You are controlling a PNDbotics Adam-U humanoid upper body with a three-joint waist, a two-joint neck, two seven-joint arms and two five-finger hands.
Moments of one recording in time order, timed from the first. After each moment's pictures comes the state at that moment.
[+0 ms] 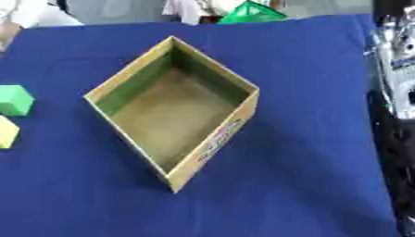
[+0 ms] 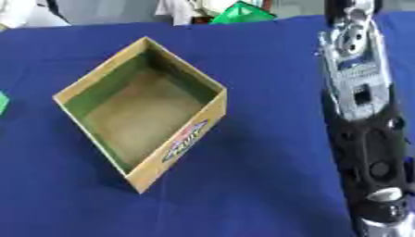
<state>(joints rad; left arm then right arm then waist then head) -0.26 0.90 0.11 -1.79 -0.55 0.07 -0.25 -0.62 -0.37 -0.10 -1.87 0.18 -0.04 -0.18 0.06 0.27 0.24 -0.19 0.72</state>
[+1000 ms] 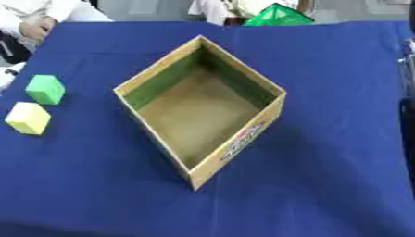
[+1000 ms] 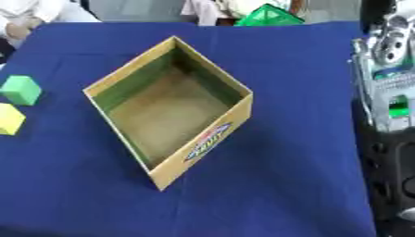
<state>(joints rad) -0.38 0.92 0.09 -1.67 -0.55 -0.02 -0.39 -0.63 -0.37 -0.10 -1.85 0.18 -0.04 -0.17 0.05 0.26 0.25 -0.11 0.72</state>
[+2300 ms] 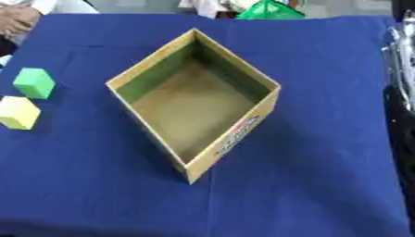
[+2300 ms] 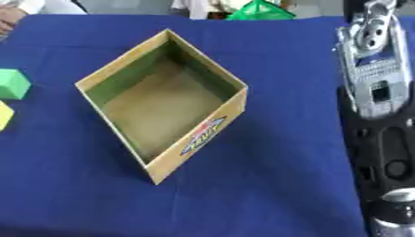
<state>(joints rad) -0.59 0.97 -0.05 -1.56 -0.56 -0.11 -0.57 -0.63 -0.37 -0.10 -1.84 0.18 -0.05 -0.17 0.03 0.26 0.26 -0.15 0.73</state>
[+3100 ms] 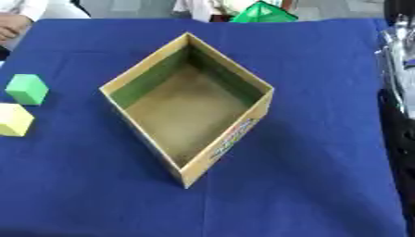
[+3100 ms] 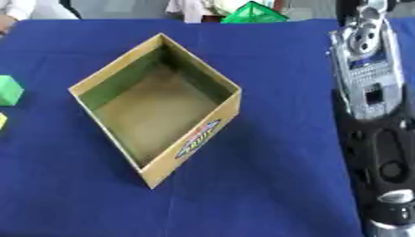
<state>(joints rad) -0.60 0.98 -0.14 -1.41 -0.66 -0.12 -0.68 -0.63 -0.36 -0.10 -1.84 0.18 -0.04 -0.17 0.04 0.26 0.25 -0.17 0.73</state>
